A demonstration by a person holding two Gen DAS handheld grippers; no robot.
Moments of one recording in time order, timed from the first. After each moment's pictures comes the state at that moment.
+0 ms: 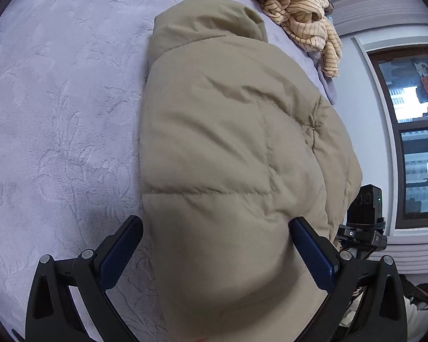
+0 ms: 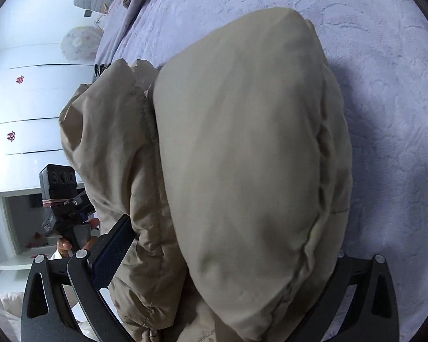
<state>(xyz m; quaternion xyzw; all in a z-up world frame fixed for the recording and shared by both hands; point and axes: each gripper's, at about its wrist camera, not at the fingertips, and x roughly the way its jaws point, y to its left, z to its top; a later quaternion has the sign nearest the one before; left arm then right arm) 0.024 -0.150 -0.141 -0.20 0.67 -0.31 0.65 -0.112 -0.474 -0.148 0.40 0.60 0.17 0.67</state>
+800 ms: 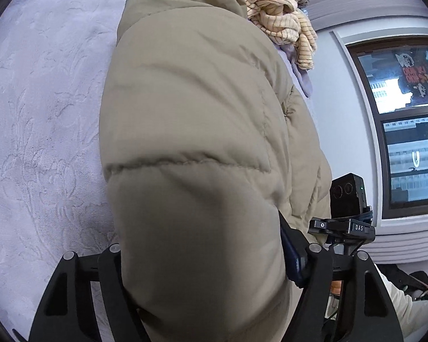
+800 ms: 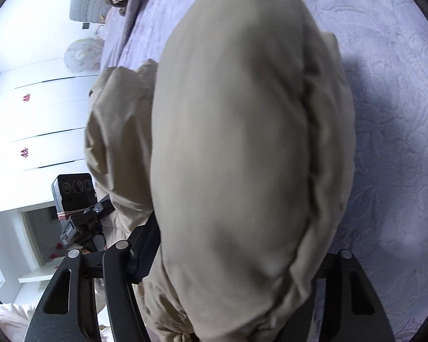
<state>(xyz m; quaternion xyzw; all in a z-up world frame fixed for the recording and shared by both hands) 0.016 -0.182 -0.110 -0.20 0.64 -0.35 0.65 -0.108 -0.477 -0.146 0.46 0.59 0.19 0.64</state>
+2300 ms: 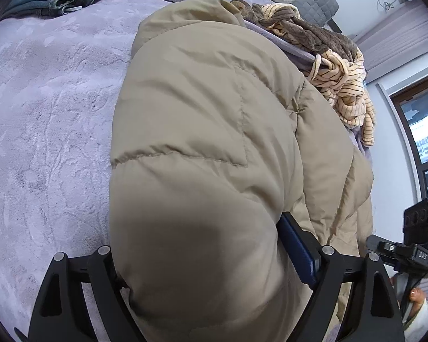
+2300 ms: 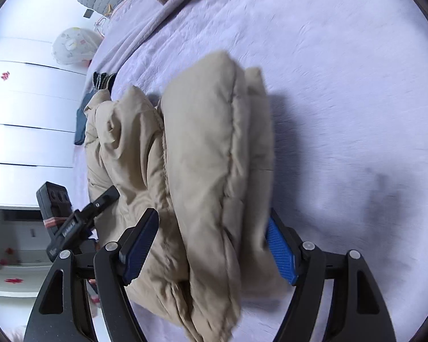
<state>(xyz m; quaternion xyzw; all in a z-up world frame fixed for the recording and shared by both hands) 0.157 0.040 -0.132 -0.16 0.59 -0.22 0.76 0.005 -0.317 -0.075 0.32 0.57 0.08 0.75</state>
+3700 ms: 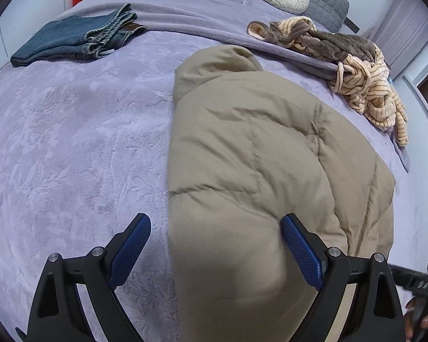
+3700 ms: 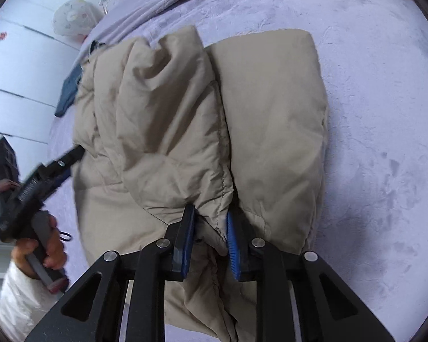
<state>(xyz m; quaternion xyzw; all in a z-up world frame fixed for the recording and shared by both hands) 0.151 0.054 -0.100 -0.06 0.55 -0.14 0.82 0.020 -0.268 -0.088 0.29 0.57 0.10 0.76</state>
